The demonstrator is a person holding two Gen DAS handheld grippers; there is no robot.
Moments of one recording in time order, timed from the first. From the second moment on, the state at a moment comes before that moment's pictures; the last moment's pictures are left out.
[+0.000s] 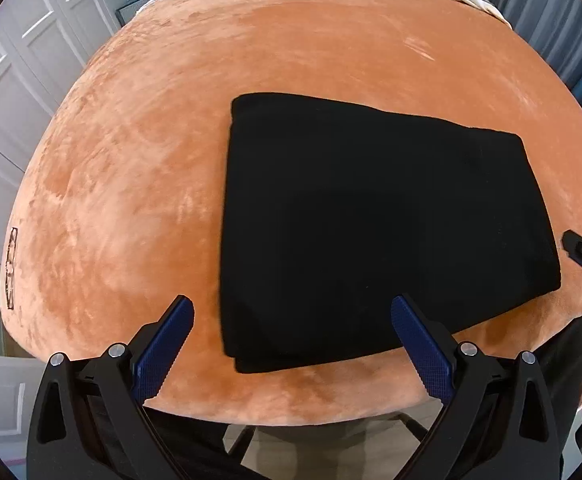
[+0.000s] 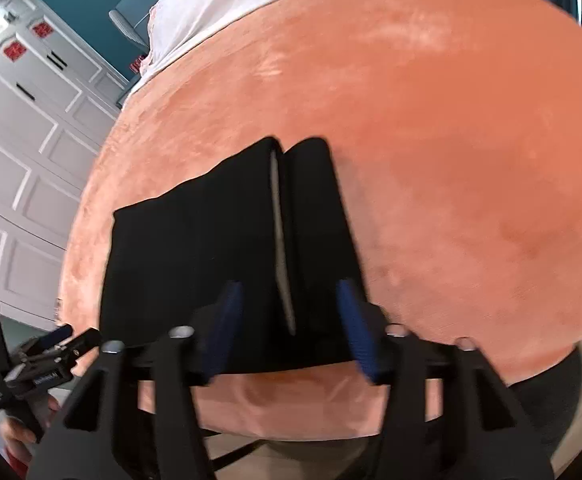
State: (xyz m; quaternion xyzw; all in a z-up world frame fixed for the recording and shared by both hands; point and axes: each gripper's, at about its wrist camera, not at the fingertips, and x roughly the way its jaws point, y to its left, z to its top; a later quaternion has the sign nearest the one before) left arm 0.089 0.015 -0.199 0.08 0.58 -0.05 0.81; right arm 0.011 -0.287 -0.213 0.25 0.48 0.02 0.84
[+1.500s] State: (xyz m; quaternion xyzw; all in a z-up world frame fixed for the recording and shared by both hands) left arm 0.120 0.068 -0.224 -0.15 0.59 -0.15 0.78; right arm 0.016 -0.282 -0.247 0.40 0.48 0.08 0.78
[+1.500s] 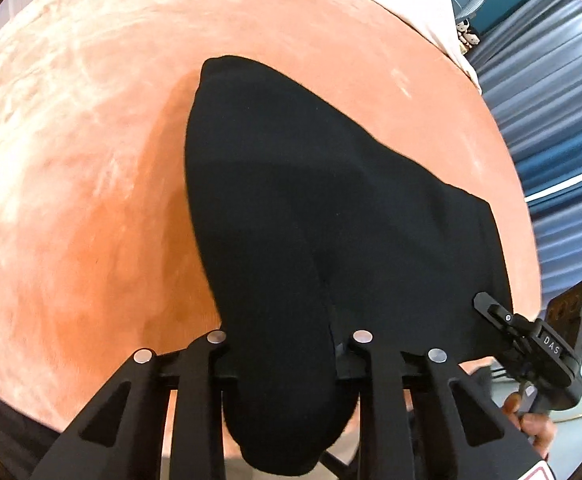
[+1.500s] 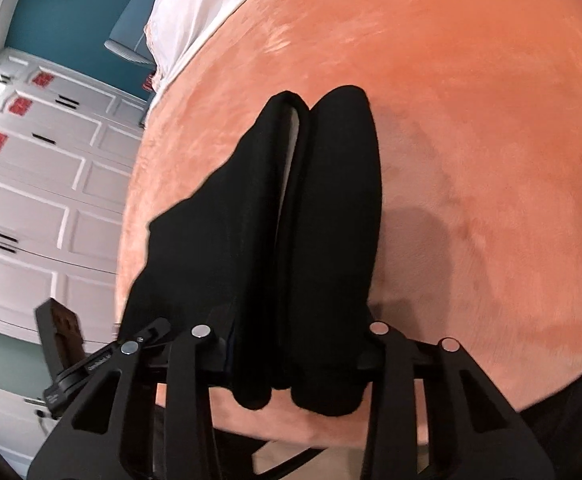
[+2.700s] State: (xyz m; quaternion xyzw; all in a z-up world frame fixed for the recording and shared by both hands) left arm 0.245 0.044 0.048 -0.05 0.31 -0.23 0.92; right arm 0.143 -0.284 0.001 0.32 0.22 0.21 0.90
